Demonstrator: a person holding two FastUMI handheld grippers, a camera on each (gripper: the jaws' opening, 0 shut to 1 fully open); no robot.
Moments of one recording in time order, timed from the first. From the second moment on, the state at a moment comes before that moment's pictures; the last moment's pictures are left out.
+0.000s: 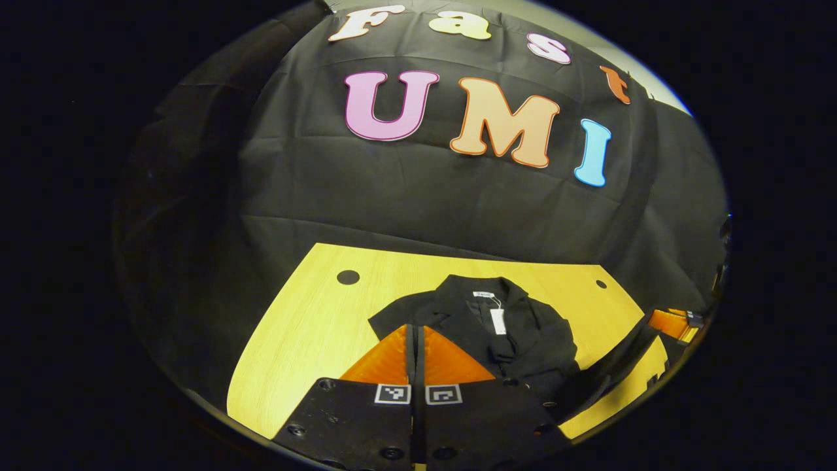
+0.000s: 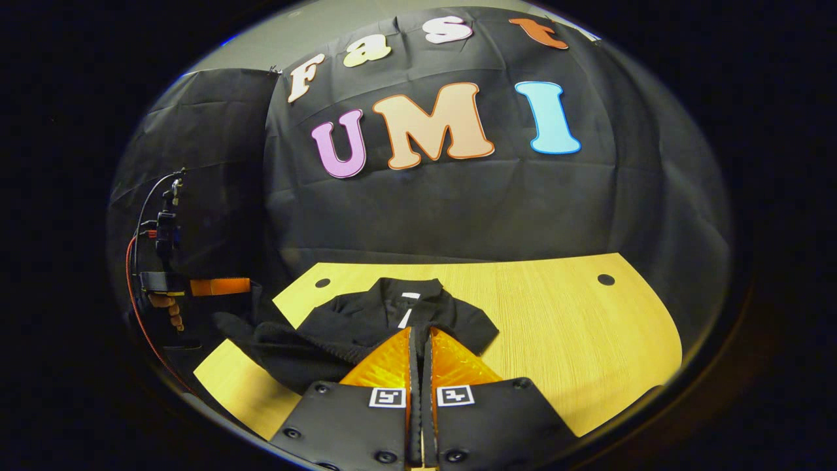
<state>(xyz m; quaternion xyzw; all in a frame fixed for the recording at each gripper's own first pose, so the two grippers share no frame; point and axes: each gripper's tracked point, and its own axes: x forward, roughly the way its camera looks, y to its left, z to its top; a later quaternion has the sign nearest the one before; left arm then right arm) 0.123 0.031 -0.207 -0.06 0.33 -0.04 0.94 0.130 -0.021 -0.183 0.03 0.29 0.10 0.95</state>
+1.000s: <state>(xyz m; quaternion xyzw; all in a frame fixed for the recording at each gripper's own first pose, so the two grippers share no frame) 0.246 0.047 -0.220 -0.02 0.23 -0.05 0.97 0.236 -0.041 -0.197 0.04 0.27 -0.03 0.96</state>
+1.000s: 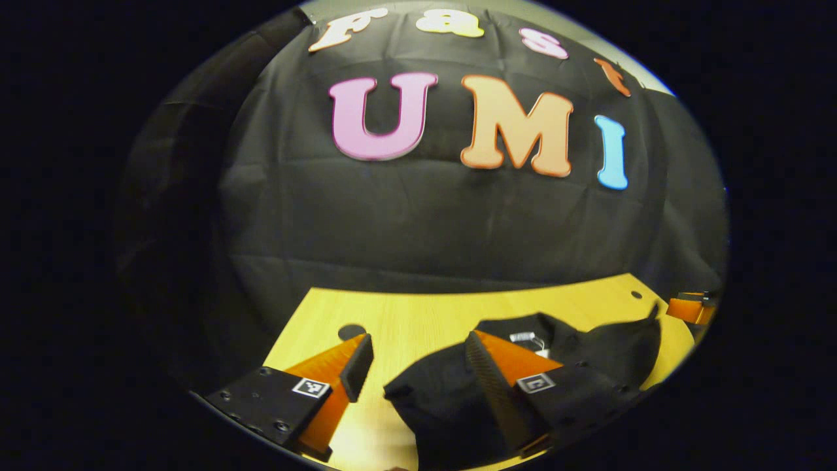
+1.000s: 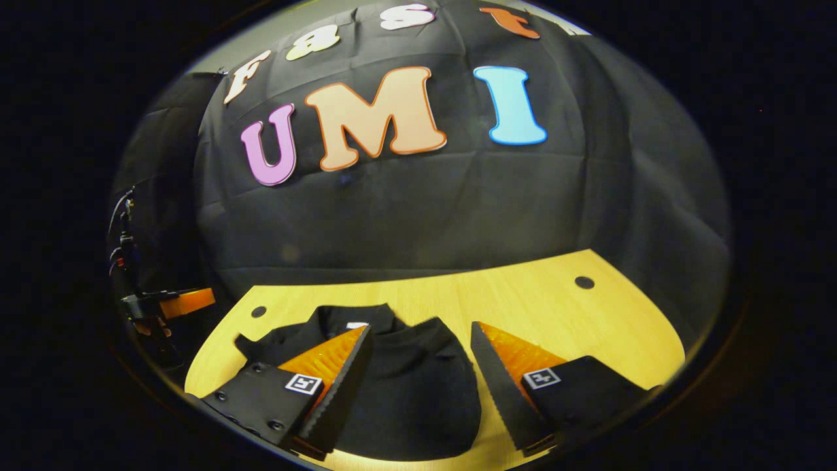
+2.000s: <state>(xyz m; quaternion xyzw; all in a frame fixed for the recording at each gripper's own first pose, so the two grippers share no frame) 0.074 0.022 -0.031 0.01 0.05 -0.03 1.00 0.043 -0.014 -0.051 0.01 0.07 0.01 1.00</state>
